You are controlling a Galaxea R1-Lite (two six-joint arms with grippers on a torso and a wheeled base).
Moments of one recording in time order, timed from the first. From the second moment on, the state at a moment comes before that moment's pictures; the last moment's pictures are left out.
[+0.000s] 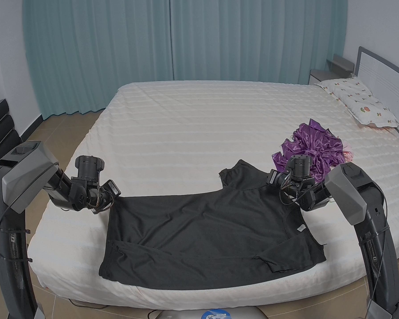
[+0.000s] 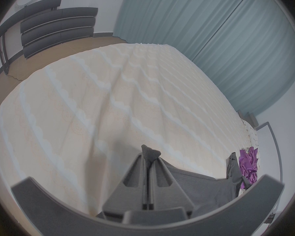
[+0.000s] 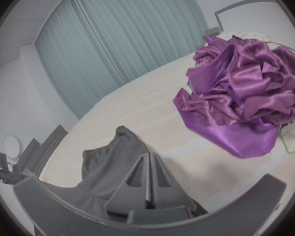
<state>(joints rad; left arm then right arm) -0.05 2.35 -1.19 -0.43 0.02 -0.73 0.16 2.75 -1.71 -0.71 0.06 0.45</state>
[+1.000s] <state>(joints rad) -0.03 2.27 -1.15 -0.43 0.01 -0.64 0.11 2.44 -1.27 -0.88 0.13 0.48</state>
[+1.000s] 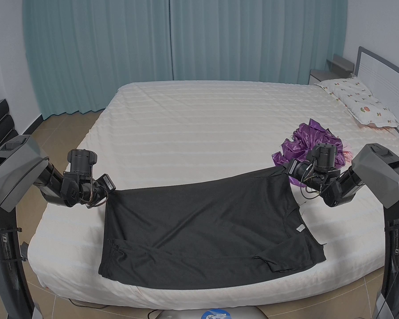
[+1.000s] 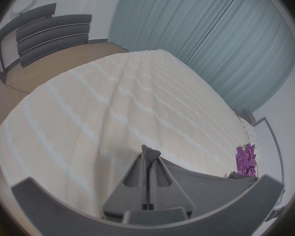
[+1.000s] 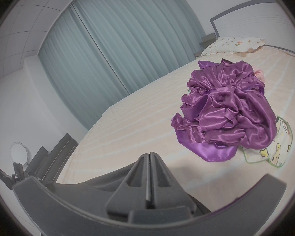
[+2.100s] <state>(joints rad) -0.04 2.16 -0.73 -0.61 0.01 -0.43 0.09 2.23 -0.70 -0.96 0.25 0.43</state>
